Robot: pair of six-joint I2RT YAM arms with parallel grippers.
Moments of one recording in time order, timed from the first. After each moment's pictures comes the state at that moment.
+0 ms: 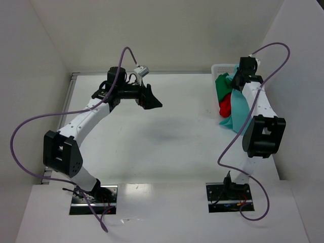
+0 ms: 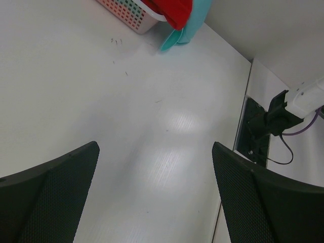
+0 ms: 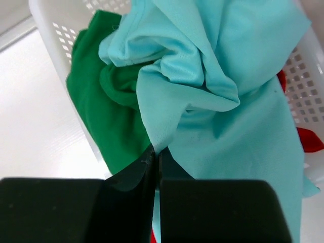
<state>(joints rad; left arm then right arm) -0.34 1.59 1.37 -0.22 0.87 -0.14 -0.11 1.78 1.58 -0.51 0.22 0.33</state>
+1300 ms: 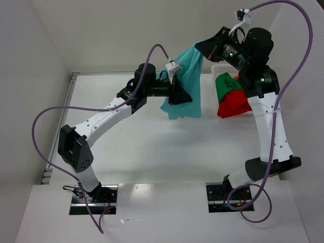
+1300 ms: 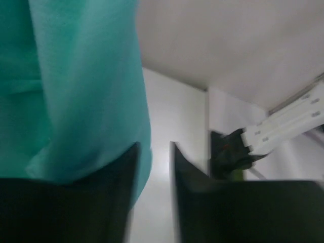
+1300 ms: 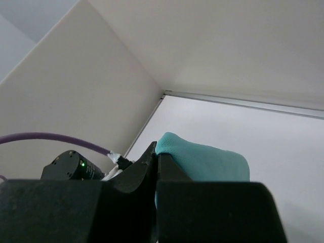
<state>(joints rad) -0.65 1.72 1.63 -0.03 0.80 -0.27 0.22 1.48 2.03 -0.51 -0.40 0.54</state>
